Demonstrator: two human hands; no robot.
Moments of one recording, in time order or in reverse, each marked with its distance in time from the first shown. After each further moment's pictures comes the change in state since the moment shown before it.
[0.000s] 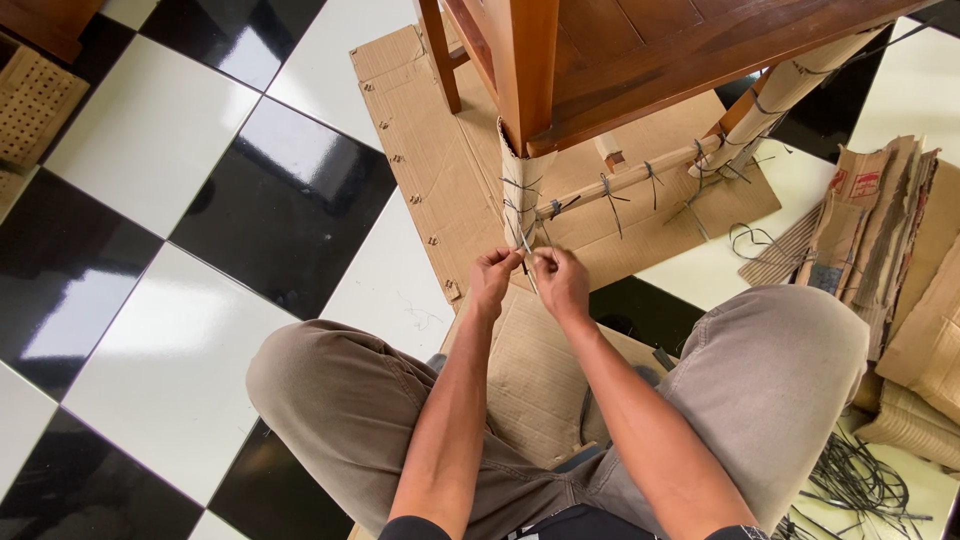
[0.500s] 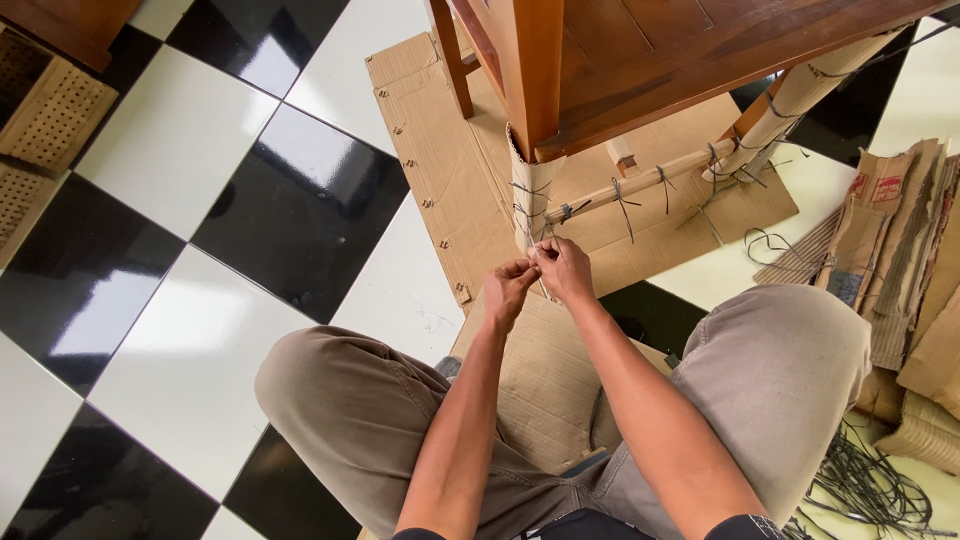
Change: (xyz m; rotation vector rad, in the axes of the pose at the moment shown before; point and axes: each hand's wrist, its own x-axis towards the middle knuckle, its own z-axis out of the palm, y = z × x) left_hand -0.027 0.004 0.002 0.229 -0.029 0.047; right_hand 0.036 0.000 0.016 0.014 -0.236 0.245
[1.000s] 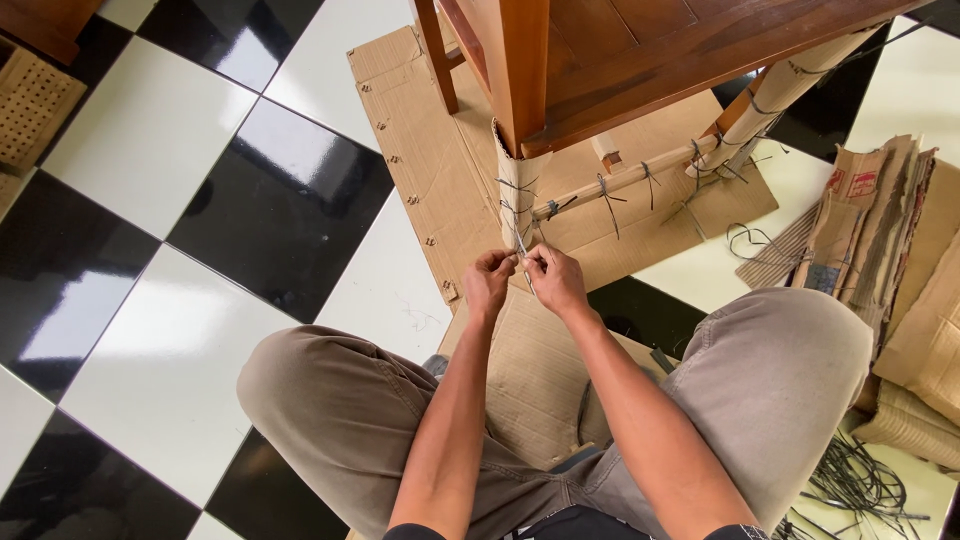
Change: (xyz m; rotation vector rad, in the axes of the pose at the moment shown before) left_hand 0.025 -0.014 -0.005 0.065 0.101 0.084; right_hand -0.030 -0.004 -0.020 -0.085 0.013 -0.267
